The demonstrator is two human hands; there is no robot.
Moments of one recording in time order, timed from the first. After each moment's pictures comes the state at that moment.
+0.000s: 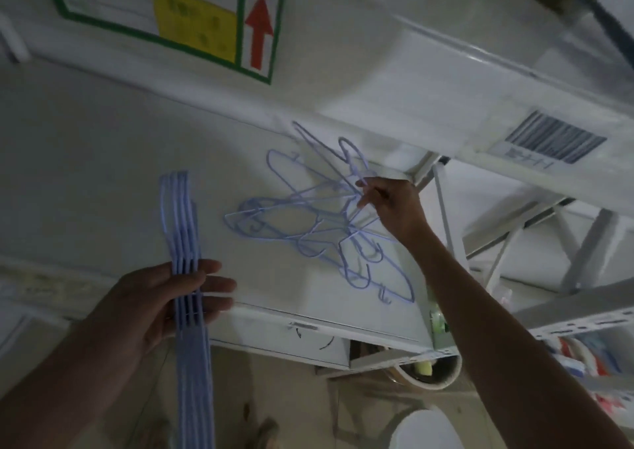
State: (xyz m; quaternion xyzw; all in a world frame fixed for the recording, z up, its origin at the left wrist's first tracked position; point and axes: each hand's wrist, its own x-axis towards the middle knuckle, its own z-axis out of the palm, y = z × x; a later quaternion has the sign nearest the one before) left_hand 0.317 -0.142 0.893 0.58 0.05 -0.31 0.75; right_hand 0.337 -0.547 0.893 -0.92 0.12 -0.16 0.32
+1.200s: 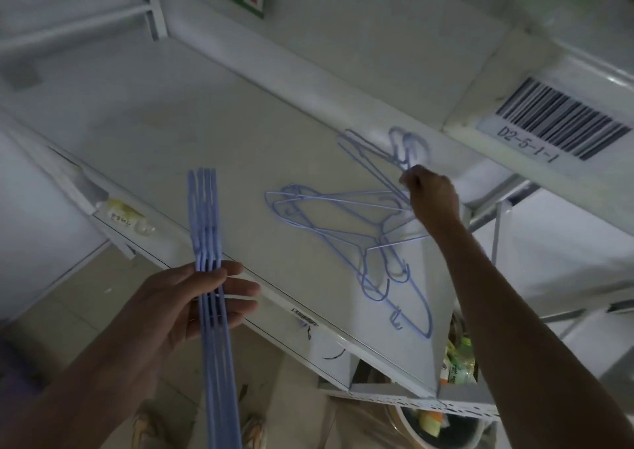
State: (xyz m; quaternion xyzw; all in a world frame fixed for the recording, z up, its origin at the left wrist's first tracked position) left_hand 0.216 -0.184 0.905 0.55 0.13 -0.19 0.80; right_hand 0.397 -0.585 0.885 -0.99 0.06 -0.10 0.07
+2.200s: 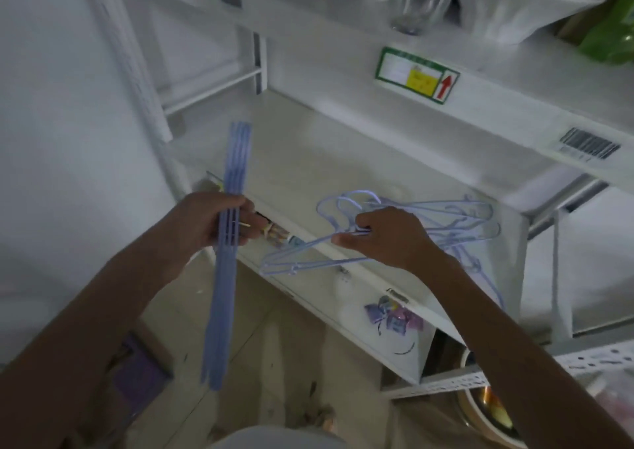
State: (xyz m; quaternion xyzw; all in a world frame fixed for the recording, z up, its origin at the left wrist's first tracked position) left_hand 0.218 0.029 0.994 0.64 0.10 -0.20 0.73; right_hand 0.243 -0.294 0.965 -0.98 -0.17 -0.01 0.08
